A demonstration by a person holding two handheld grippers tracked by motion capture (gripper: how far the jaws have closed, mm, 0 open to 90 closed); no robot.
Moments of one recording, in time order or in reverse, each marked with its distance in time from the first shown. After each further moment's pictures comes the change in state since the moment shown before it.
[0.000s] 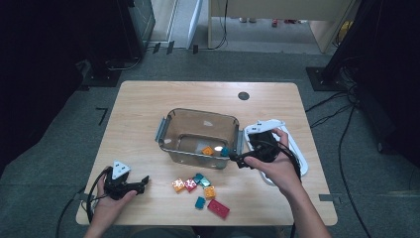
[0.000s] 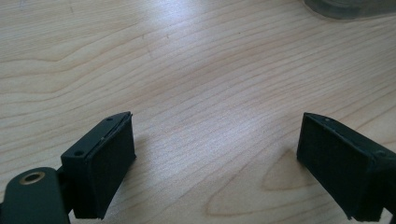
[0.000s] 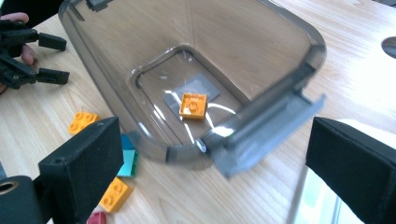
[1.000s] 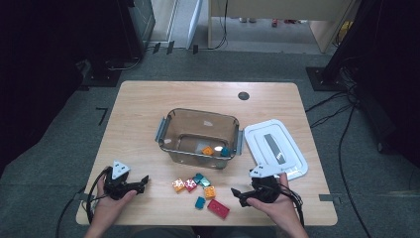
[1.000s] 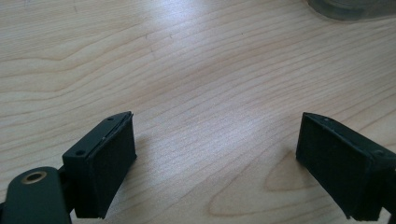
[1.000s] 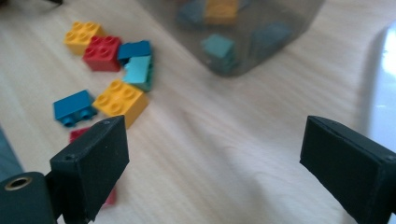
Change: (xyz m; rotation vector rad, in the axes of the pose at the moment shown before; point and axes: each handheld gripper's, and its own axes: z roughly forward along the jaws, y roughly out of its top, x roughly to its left) left arm 0.000 0.000 0.000 0.000 0.008 -0.006; right arm 0.031 -0.110 0.020 0.010 -0.009 -0.003
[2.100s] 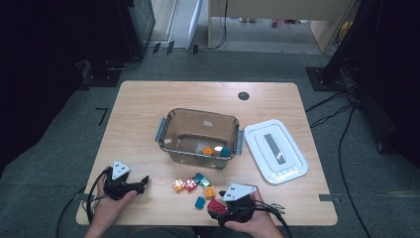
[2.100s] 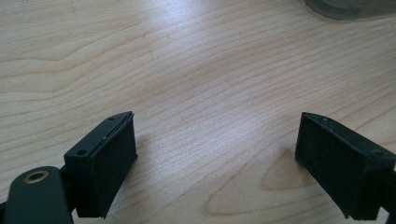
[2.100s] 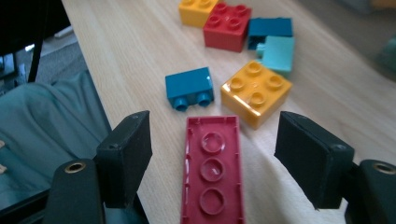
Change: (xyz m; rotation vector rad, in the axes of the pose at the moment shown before) left arm -0.001 0.000 0.000 -0.002 -0.004 0.003; right arm 0.063 -0.018 0.039 0.027 0.219 -0.142
